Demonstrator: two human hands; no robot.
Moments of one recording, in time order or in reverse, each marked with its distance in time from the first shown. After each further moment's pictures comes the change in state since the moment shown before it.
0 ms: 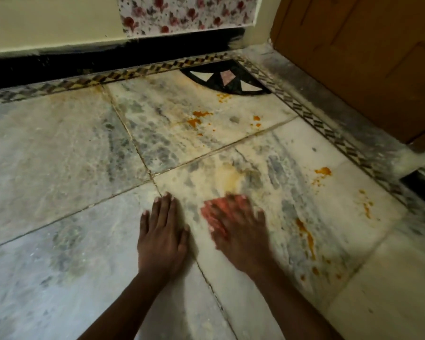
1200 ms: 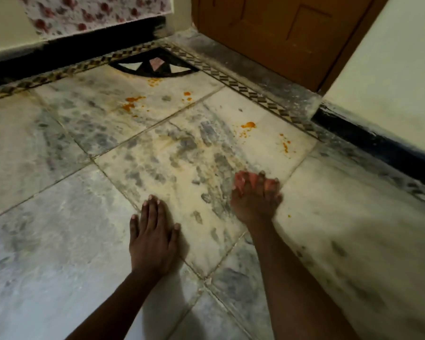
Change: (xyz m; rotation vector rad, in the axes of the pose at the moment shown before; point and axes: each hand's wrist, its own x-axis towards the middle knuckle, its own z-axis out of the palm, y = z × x) left_hand -0.107 0.074 0.039 0.105 -0.114 0.142; right_hand -0.110 0.110 -0.033 0.213 -0.069 0.762
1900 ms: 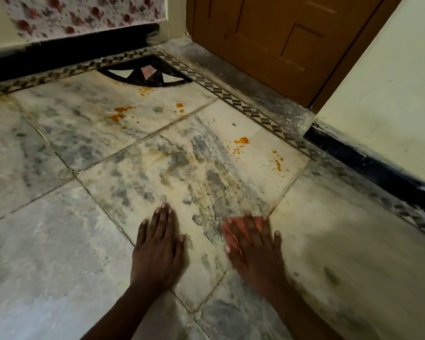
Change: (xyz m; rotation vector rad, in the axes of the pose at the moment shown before) left_hand 0.033 0.023 0.010 0.041 0.016 0.164; right_hand -0.053 0.077 0.017 -0.234 0.122 -0.396
